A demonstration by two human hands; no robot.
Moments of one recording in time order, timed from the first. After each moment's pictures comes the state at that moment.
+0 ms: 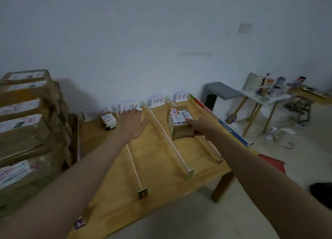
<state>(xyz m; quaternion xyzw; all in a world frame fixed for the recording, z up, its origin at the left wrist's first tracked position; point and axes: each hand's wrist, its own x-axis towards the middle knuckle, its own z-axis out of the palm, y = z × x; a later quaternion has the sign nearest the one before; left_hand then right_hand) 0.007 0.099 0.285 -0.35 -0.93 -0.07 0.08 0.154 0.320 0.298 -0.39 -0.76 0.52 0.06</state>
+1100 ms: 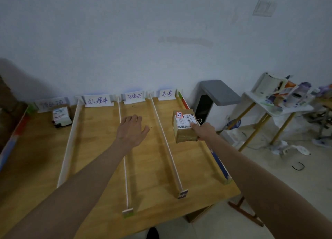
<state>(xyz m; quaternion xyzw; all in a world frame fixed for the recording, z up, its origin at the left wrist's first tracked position) -0.026 0.441 0.185 -0.28 -0.96 -0.03 0.04 0.086 0.690 0.207 -0.39 -0.80 0.46 0.02</state>
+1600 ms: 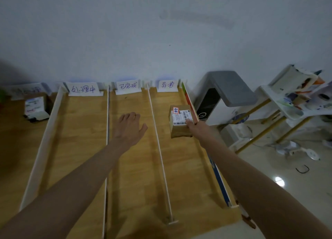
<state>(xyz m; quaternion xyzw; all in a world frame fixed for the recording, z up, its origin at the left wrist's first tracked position) -0.131 0.530 0.134 -0.24 -0.97 -0.06 -0.02 -0.042 0.772 0.153 -0.37 -0.81 0.45 -0.02</state>
